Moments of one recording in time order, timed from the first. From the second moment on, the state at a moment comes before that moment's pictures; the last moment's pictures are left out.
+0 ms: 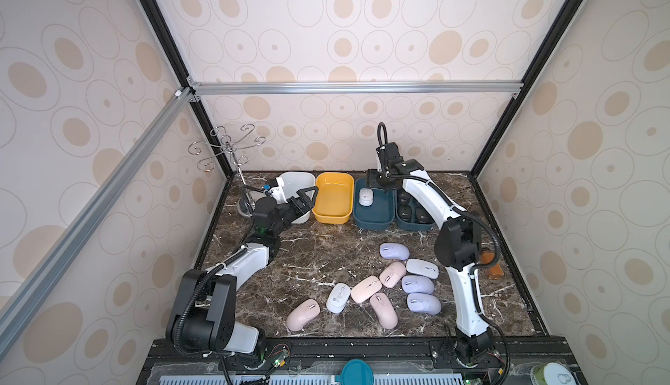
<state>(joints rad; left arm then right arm) -0.19 1.44 0.73 0.61 0.40 -0.89 0.42 2.20 2.11 -0.79 0.04 0.38</state>
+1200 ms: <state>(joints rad) -0.05 1.44 0.77 0.43 0.28 -0.83 1.27 1.83 1.30 -0.80 -0.01 0.92</state>
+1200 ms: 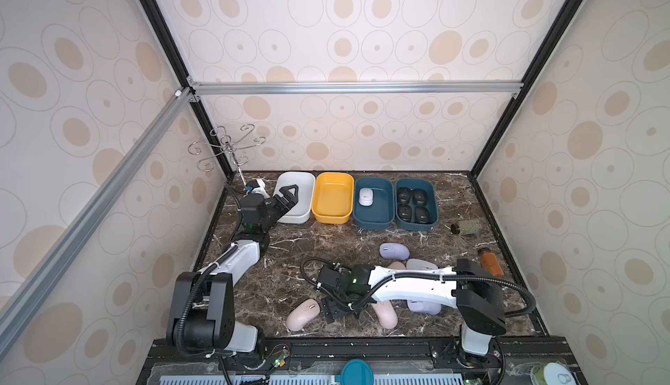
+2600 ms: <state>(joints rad) -0.03 1.40 0.77 0.47 0.33 -0.83 1.13 2.07 1.49 -0.83 0.10 0.77</state>
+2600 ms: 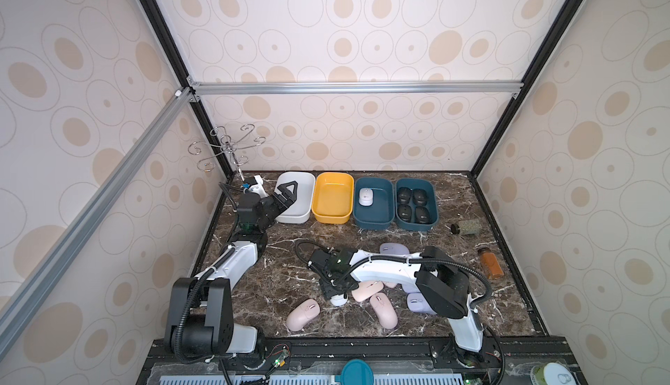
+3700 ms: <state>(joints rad) -0.05 1.45 0.77 0.57 0.43 -0.87 0.73 1.88 1.61 -0.80 0.31 0.48</state>
